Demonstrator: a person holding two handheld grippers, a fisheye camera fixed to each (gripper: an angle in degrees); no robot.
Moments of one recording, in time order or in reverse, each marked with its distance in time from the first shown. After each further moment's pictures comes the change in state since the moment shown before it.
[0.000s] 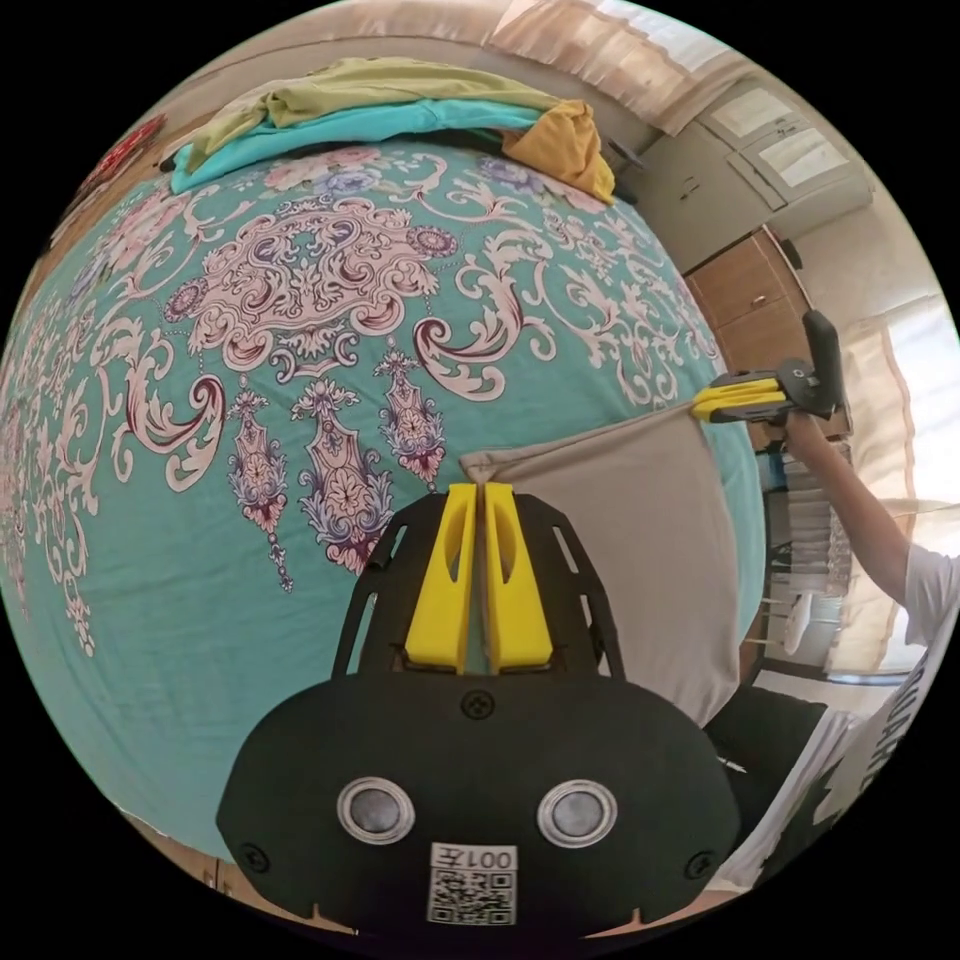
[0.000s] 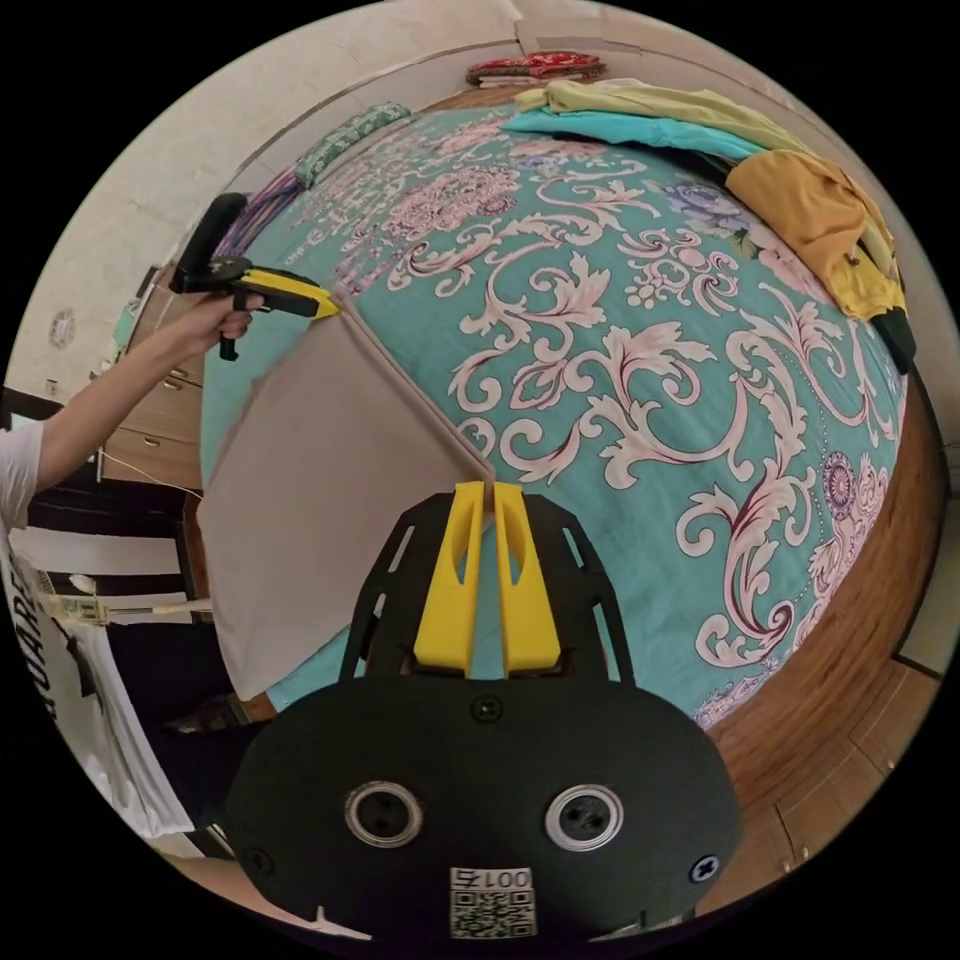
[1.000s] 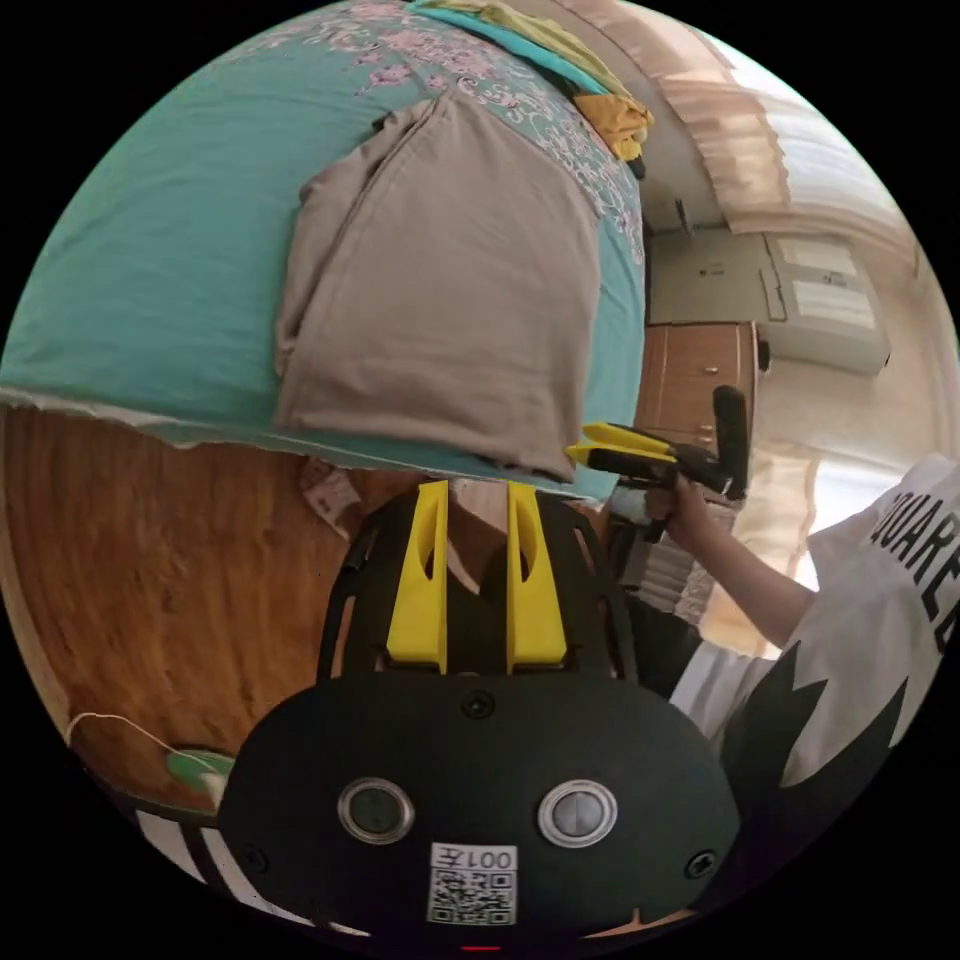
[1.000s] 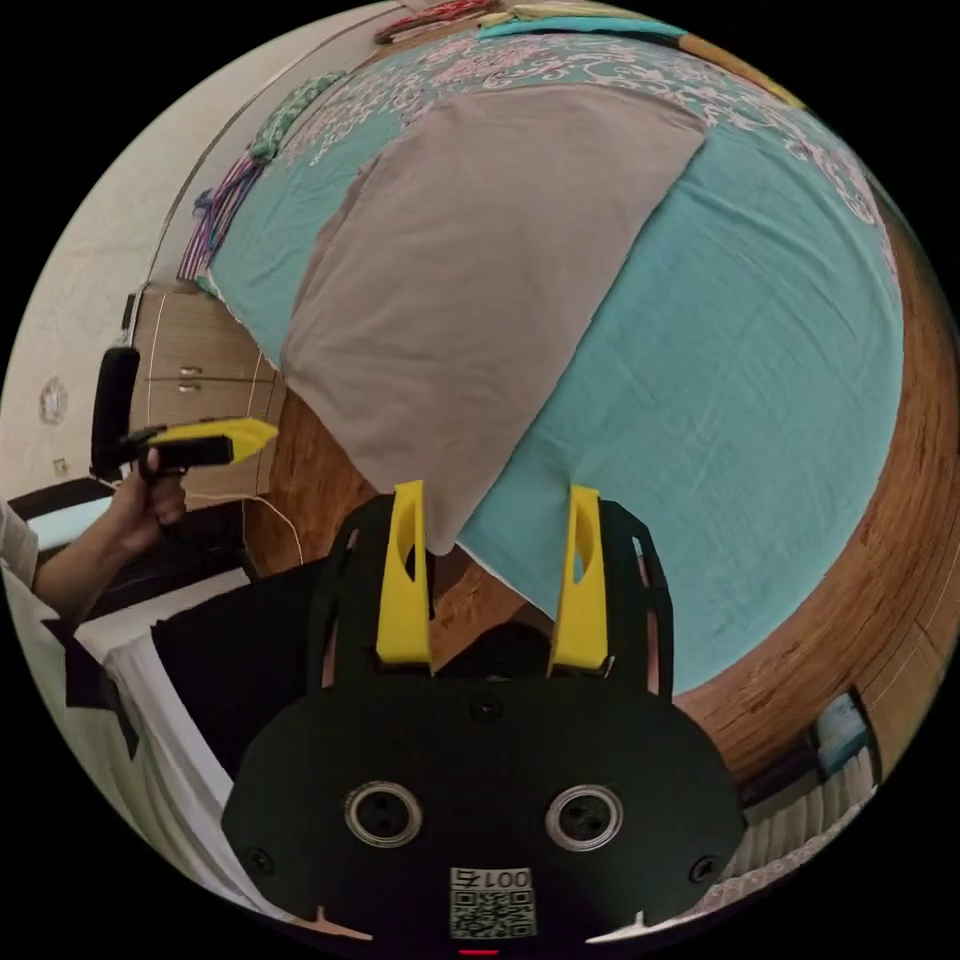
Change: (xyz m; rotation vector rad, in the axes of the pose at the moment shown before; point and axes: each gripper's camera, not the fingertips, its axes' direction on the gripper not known) left arm 0.135 0.386 0.009 -0.028 0.390 -0.505; right arm -0.146 0.182 0.065 -0.125 -0.164 0.331
